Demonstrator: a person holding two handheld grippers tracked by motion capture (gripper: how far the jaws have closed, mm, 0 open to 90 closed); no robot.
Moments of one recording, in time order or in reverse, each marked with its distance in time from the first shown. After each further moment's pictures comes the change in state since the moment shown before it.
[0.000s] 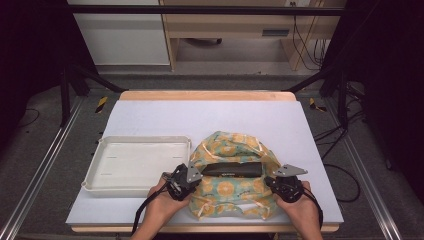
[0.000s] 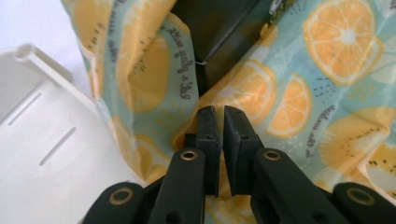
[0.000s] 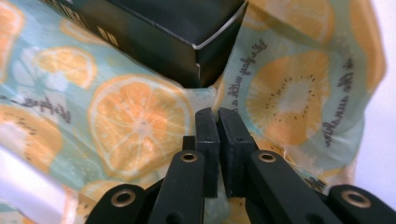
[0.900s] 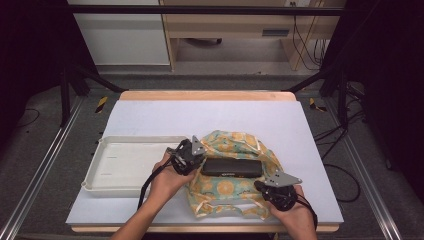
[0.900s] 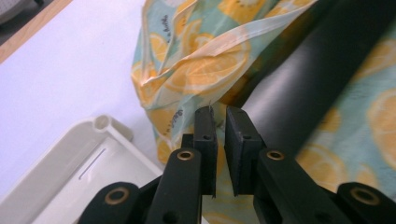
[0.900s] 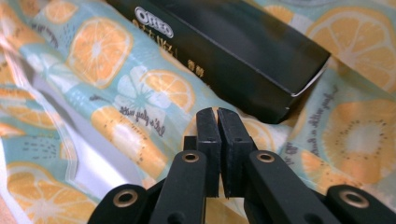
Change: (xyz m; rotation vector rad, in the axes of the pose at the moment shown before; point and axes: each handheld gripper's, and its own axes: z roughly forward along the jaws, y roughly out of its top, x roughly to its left) left arm 0.042 0.051 0.007 0.005 0.038 -0.008; right arm 0.033 0.005 -0.011 -0.089 0.080 -0.127
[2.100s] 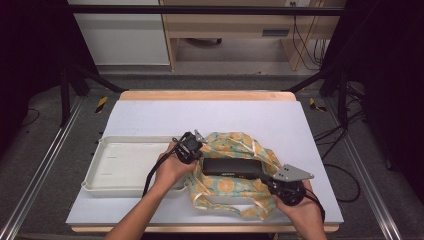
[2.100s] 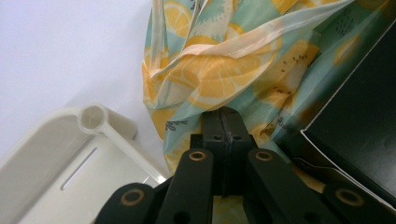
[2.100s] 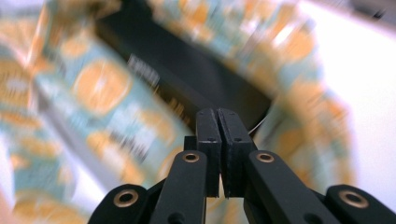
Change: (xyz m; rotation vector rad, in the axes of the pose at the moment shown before) left arm 0.028 0.002 0.047 0.137 -0.056 -0.046; right arm -0.015 0.021 -0.026 -0.089 -0.022 0.004
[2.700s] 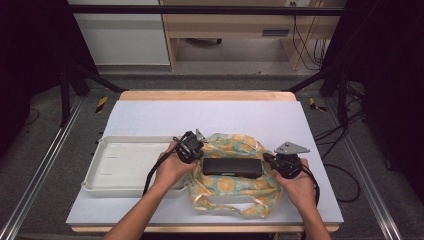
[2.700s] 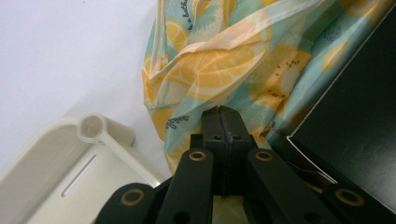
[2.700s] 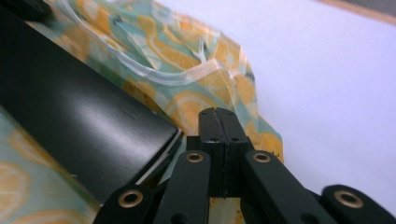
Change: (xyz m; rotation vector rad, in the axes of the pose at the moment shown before) left arm -0.001 0.004 -0.001 -0.003 -0.013 0.015; right arm -0.059 0.004 0.055 0.042 -0.073 0.102
